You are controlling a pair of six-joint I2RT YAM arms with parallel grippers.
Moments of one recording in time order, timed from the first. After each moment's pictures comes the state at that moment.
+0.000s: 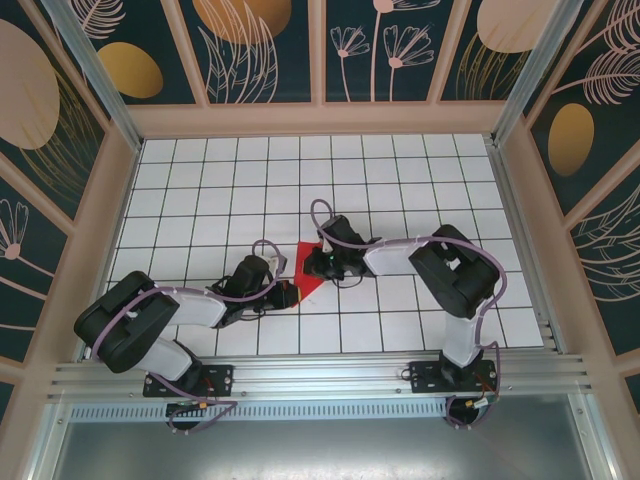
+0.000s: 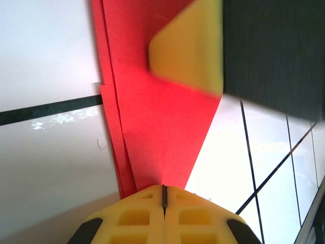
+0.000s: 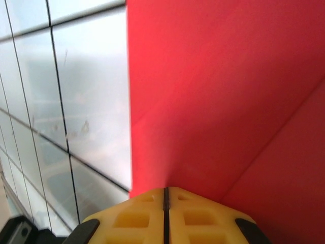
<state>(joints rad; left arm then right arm) -0.69 1.49 0.31 0.41 0.36 -0.78 0.77 1.88 0.93 0.05 -0.39 0.90</state>
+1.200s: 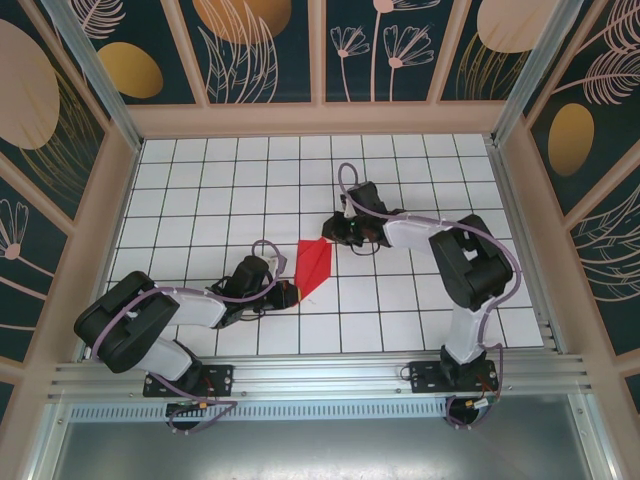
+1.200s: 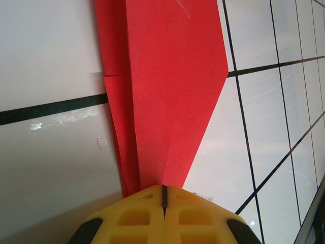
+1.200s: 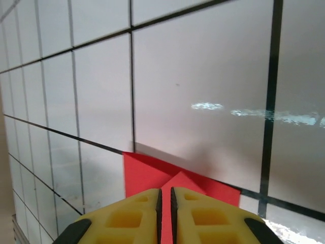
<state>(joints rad) -0.69 1.49 0.31 0.42 0.36 -0.78 0.57 1.85 1.07 -0.06 -0.41 0.75</state>
